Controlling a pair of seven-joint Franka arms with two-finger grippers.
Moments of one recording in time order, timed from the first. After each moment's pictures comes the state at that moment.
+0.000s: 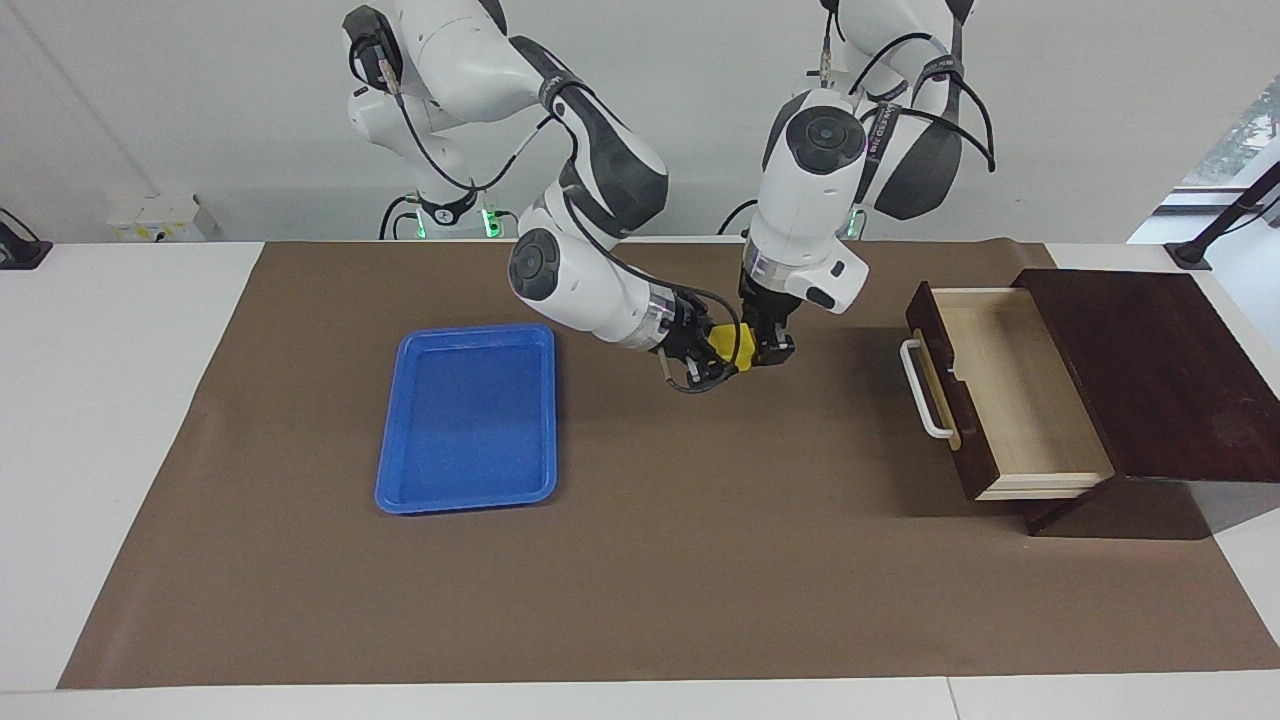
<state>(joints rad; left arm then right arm) -0.43 0.25 -0.10 -1.52 -0.02 1.71 -2.17 0.42 0.51 0.09 -1.40 0.76 1.97 1.69</state>
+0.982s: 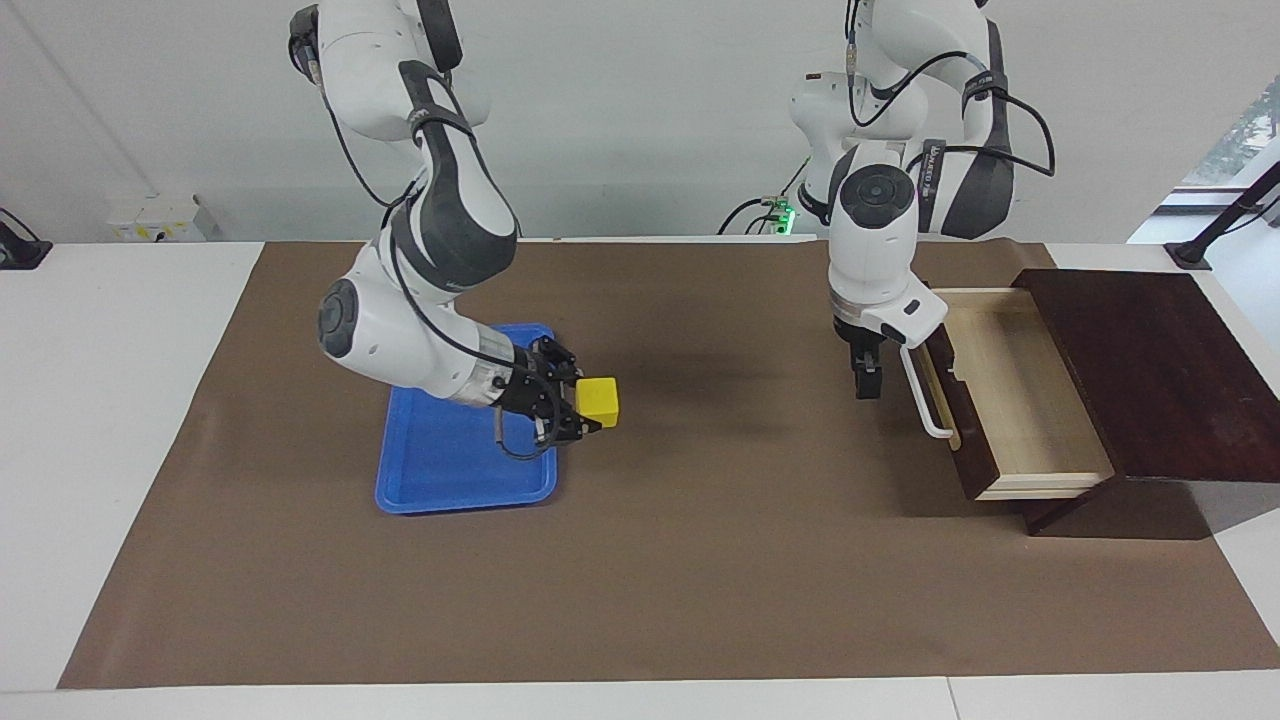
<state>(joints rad) -0.28 0.12 -0.08 -1.88 0.29 1.89 -1.85 0.12 0.50 0.08 -1.40 0.66 1.78 1.51</state>
